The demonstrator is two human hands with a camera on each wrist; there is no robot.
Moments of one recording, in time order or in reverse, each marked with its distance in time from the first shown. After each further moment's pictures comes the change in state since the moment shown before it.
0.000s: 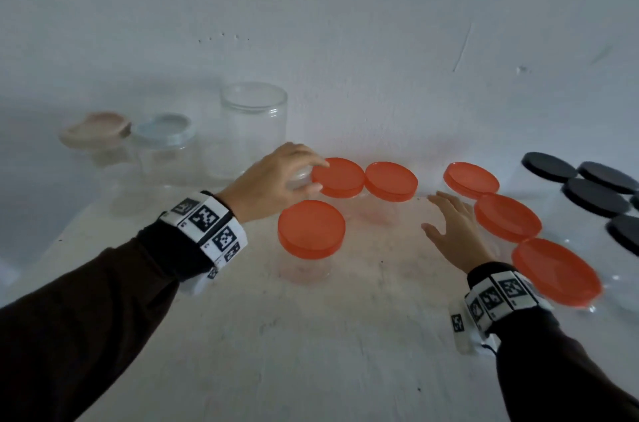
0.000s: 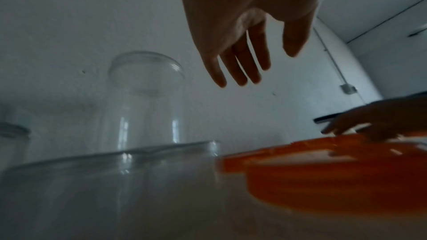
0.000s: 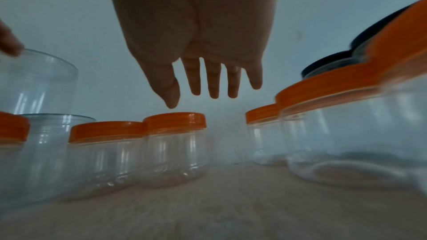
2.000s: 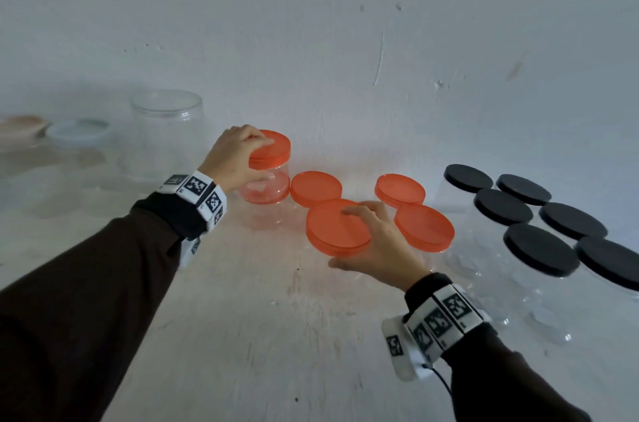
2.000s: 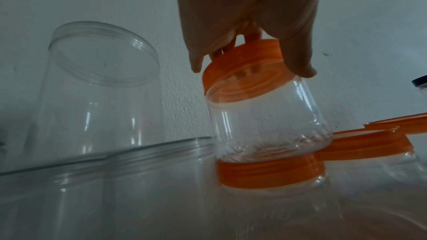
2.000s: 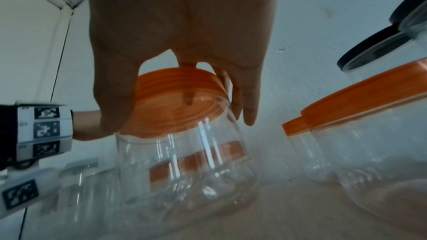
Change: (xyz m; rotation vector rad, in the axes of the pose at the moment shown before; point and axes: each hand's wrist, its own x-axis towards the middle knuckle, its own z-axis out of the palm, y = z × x) left_hand 0.084 0.010 0.063 0.349 0.114 -0.321; right_hand -0.022 0.024 -0.050 0.373 -0.193 -0.216
